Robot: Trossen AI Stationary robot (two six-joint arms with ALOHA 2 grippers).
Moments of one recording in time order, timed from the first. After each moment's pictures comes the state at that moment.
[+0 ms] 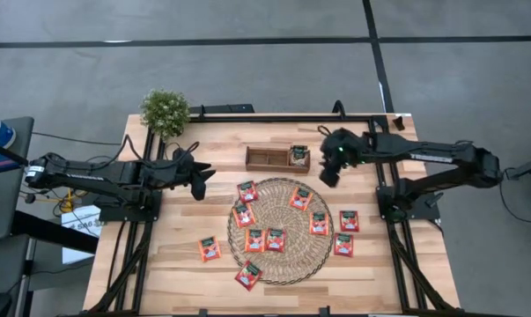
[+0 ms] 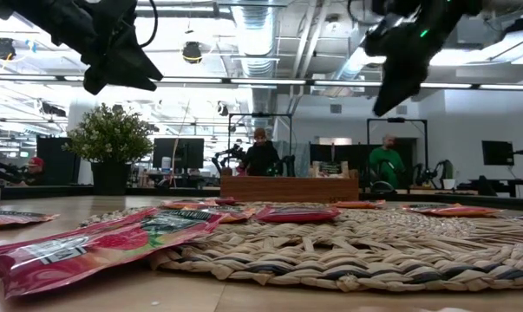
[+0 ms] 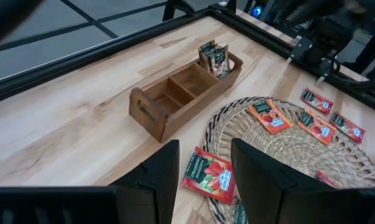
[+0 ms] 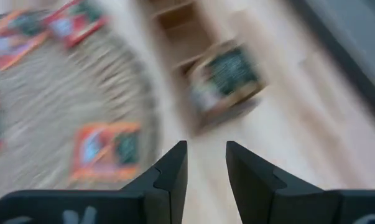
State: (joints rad) left arm -0.04 0.71 0.52 -0.27 -0.47 -0.54; right arm -0.24 1.13 0.91 -0.75 0.10 0.13
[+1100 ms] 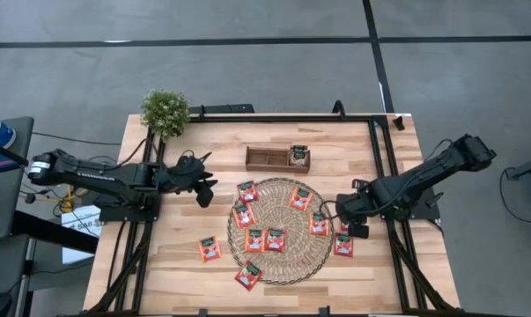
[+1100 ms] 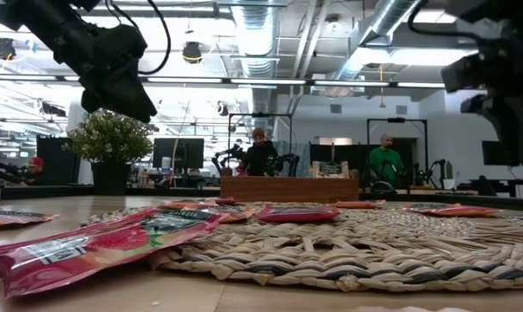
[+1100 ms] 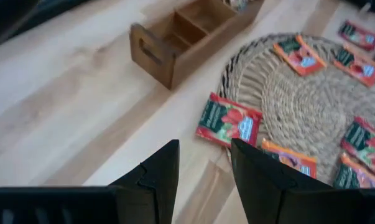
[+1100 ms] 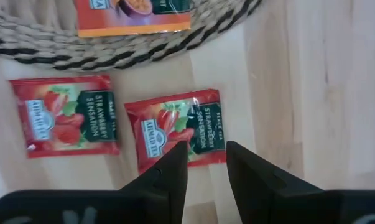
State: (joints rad) left arm -0.04 0.88 0.52 -0.34 -0.40 -0.57; right arm 0.37 1.21 0.72 -1.02 0.08 0.49
